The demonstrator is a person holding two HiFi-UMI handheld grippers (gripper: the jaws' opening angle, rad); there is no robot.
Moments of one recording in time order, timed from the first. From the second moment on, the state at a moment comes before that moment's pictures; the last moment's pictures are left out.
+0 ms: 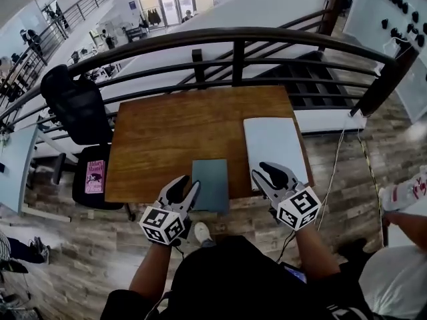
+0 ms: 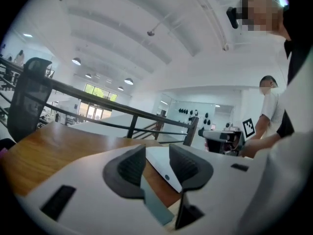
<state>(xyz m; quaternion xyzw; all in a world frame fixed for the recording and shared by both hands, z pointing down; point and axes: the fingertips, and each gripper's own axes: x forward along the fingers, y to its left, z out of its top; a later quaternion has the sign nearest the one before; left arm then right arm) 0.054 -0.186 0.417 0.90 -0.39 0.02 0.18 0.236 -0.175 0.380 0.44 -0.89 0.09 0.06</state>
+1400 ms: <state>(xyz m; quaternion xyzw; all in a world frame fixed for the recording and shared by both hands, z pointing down) -0.060 -0.166 0.349 0.89 -0.45 -0.05 0.11 0.195 -0.142 0.335 0.50 -0.86 0.10 -0.05</state>
